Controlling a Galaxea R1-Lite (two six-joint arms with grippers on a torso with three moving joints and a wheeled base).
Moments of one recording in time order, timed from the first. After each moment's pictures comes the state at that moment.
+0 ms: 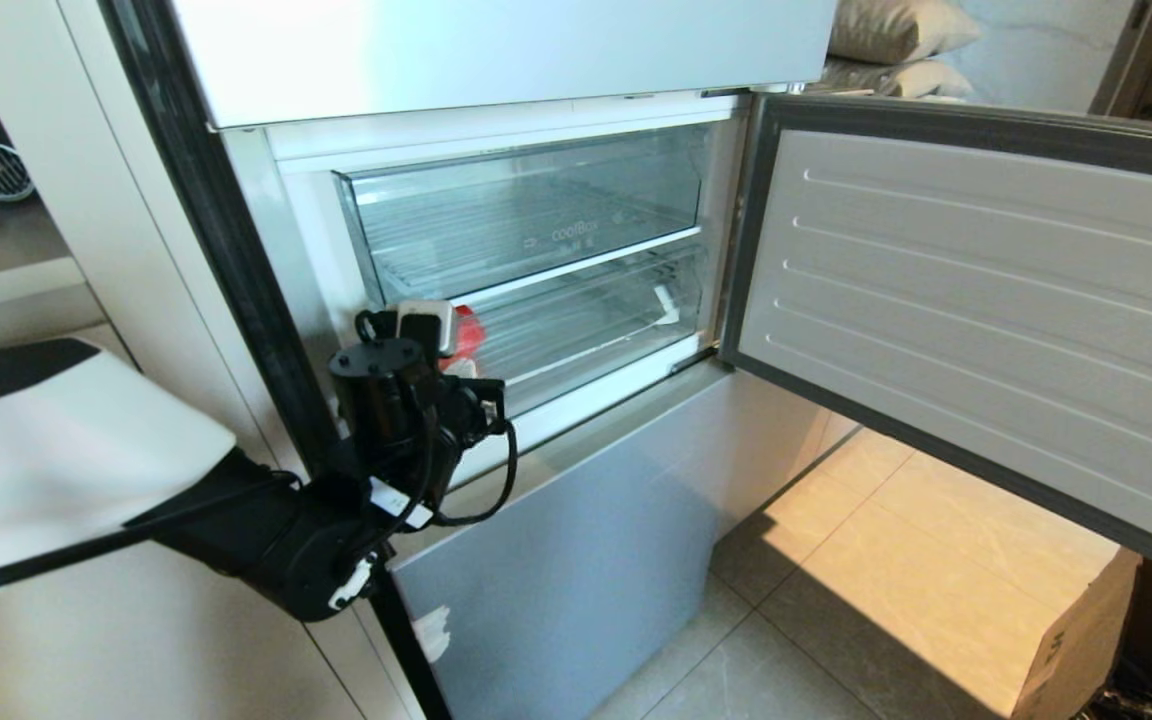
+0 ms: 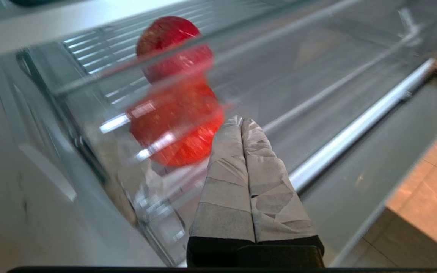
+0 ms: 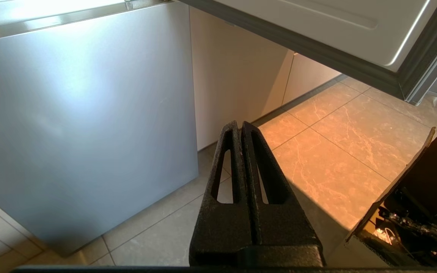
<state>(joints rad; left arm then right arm) -0.51 2.05 -0.93 -1.15 0.49 0.09 0.01 0.00 0.00 0.00 0.00 0.00</state>
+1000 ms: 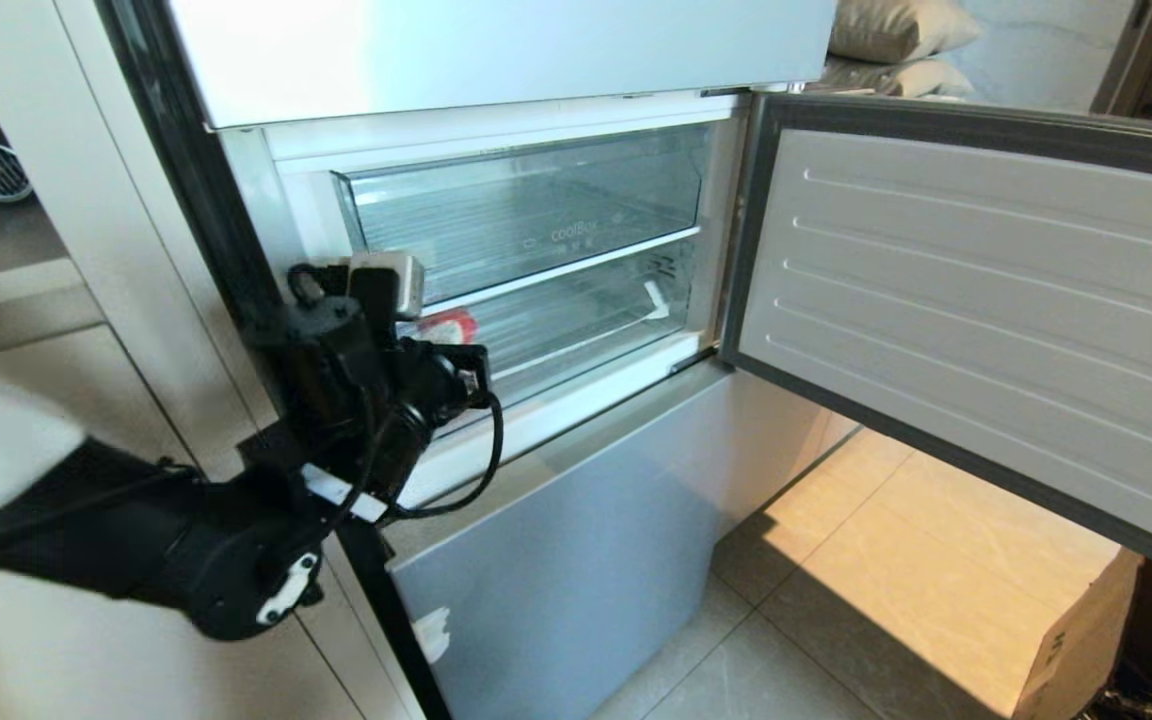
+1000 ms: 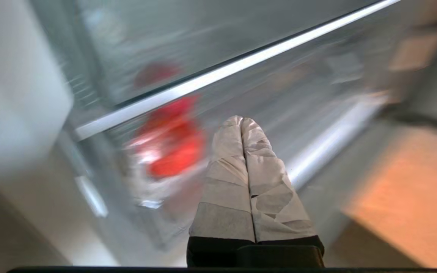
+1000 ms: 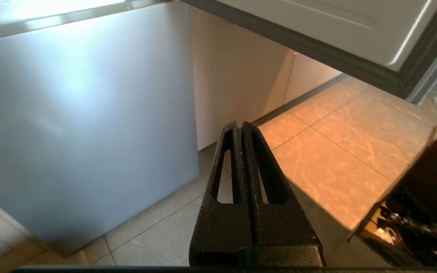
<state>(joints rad) -0.54 1.86 -0.85 -1.13 0.45 0.09 0.01 0.00 0.00 0.00 0.00 0.00</state>
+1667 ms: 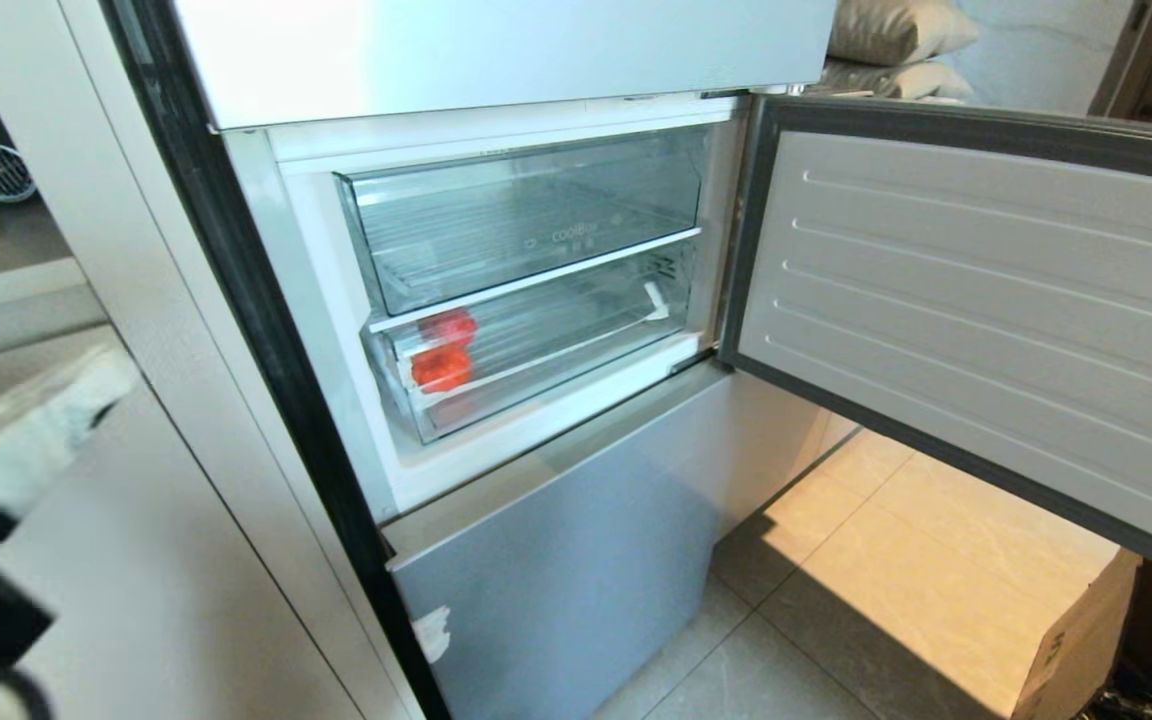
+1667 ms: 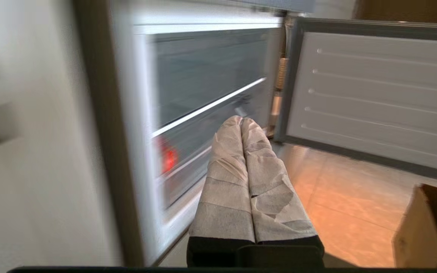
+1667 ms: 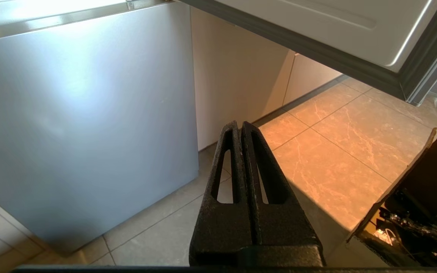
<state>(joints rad) -0.60 0.88 -0.33 -0.92 0.27 0.12 0.01 0.00 0.00 0.00 0.00 0.00</state>
